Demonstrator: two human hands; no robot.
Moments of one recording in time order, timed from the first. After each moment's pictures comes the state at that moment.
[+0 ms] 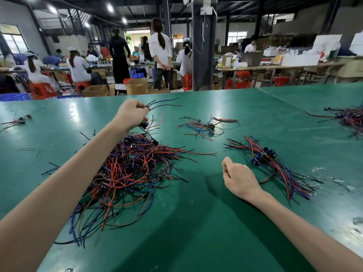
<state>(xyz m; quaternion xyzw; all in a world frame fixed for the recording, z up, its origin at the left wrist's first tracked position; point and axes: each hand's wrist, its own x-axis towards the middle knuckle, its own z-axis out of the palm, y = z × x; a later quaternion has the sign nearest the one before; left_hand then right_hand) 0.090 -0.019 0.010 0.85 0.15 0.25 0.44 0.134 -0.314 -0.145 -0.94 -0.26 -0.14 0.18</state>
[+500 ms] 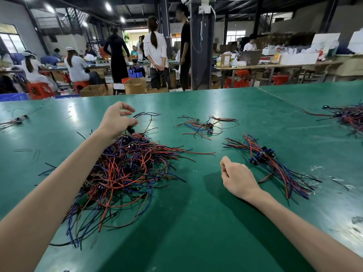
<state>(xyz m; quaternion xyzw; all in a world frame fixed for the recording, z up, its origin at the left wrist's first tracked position) 0.081 0.003 -0.007 0.84 0.14 0.26 0.45 0.136 -0.321 -0.145 -0.94 -0.26 -0.14 0.19</state>
